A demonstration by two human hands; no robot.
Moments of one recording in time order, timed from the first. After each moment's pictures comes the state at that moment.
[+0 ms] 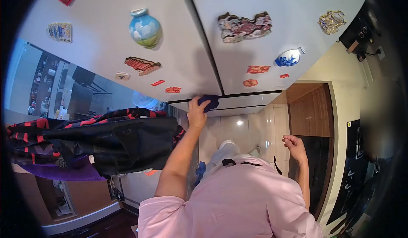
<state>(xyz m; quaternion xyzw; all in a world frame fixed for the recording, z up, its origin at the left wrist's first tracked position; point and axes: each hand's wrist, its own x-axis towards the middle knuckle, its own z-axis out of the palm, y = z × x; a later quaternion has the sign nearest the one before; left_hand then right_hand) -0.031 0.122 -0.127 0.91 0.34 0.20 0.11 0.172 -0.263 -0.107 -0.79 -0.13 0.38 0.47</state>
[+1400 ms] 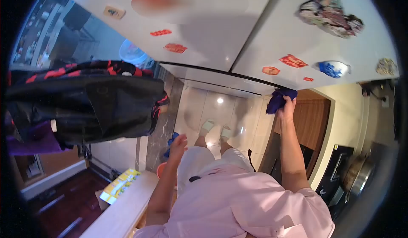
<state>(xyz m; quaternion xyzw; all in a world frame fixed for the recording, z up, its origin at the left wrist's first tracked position) -0.216 -0.039 -0.210 0.37 0.64 0.11 0.67 0.261 -0.104 -0.194 -0.55 0.04 0.29 0.78</state>
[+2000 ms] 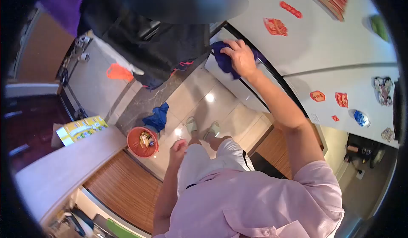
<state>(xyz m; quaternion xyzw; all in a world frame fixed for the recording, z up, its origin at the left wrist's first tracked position) -0.276 -0.214 -0.274 0.21 0.65 0.34 0.65 -0.011 0.147 -0.157 -0.43 -0.89 -0.01 0.17</state>
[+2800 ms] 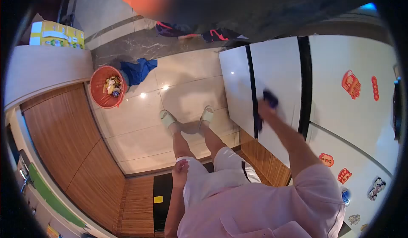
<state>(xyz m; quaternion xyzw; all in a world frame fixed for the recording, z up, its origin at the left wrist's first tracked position) -0.053 -0.350 -0.339 -0.13 0.69 0.45 0.55 0.211 0.121 -0.457 -0.20 -0.86 -0.13 -0.45</state>
